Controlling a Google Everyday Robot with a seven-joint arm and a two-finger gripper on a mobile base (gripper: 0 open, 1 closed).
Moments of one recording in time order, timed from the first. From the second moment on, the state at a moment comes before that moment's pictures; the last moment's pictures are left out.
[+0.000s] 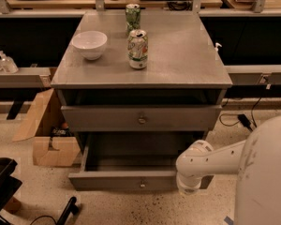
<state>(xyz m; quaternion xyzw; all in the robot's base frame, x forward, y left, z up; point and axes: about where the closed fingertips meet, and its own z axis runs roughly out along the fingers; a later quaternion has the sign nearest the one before) 0.457 -0.185 0.406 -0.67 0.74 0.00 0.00</state>
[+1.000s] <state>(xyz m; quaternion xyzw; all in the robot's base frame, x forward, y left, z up) 0.457 -0.185 0.406 -0.67 0.74 0.00 0.00</state>
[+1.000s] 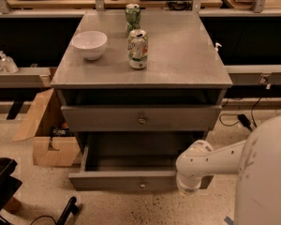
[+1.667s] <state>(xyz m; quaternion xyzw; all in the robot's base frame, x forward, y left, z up) 0.457 -0.185 0.406 -0.67 0.74 0.00 0.00</state>
